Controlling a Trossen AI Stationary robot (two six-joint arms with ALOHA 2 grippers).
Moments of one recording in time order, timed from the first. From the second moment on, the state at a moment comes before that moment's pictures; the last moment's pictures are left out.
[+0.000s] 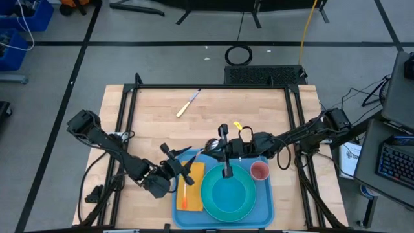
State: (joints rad) left arm -0.63 1.58 1.00 0.20 -1.31 -0.06; right arm 0.26 1.60 0.95 0.99 0.14 -0.10
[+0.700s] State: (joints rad) left arm -0.60 1.58 1.00 0.35 -1.26 0.07; right arm 0.24 1.62 0.95 0.98 0.19 -0.10
